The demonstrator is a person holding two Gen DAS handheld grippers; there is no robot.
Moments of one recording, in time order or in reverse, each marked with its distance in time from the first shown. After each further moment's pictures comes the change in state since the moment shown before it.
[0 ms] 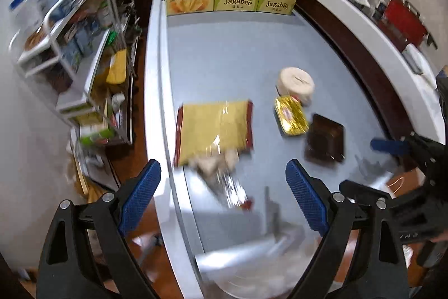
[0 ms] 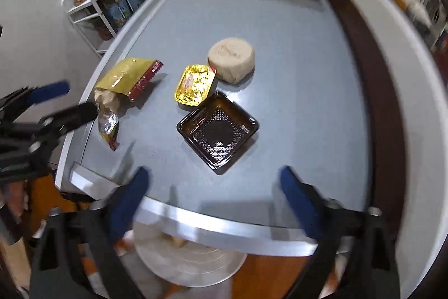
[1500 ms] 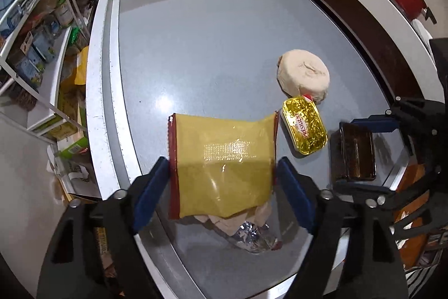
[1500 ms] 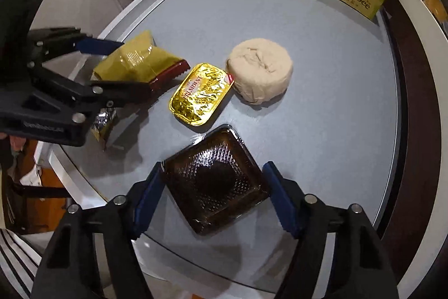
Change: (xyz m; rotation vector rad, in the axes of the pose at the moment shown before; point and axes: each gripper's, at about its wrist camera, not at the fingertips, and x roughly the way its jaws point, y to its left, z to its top) left arm 0.063 -0.004 0.028 0.105 0.135 -0.096; right arm 0.044 0.004 0.035 -0.279 0.087 0.058
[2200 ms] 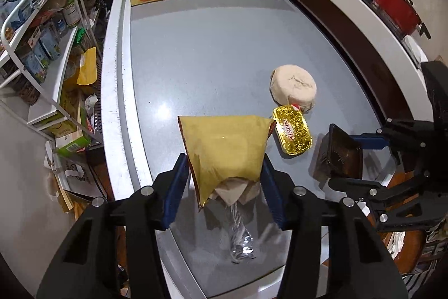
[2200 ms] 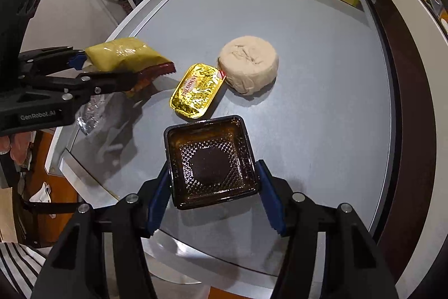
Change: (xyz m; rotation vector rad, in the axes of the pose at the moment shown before) left arm -0.026 0.006 -0.009 -0.056 -0.069 -0.036; right arm -0.017 -0.009 -0.020 0.093 -0.044 0.019
